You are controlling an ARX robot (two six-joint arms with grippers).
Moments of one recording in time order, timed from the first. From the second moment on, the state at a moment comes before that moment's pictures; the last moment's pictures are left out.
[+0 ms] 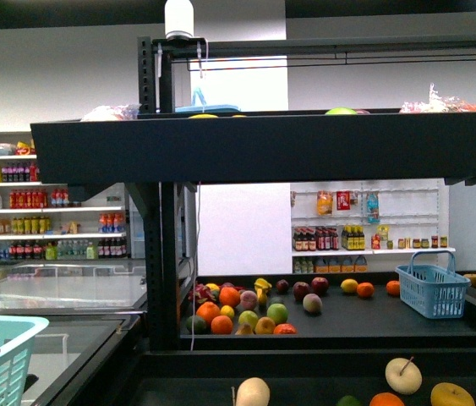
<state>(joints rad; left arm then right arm) 0.29 1.65 1.08 0.45 0.29 -1.21 0.00 0.00 0.02 0.00 0.00 0.00</state>
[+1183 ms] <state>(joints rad) -0.44 1.89 1.36 0.46 0.49 -1.12 0.00 0.00 0.02 0.00 0.00 0.00</state>
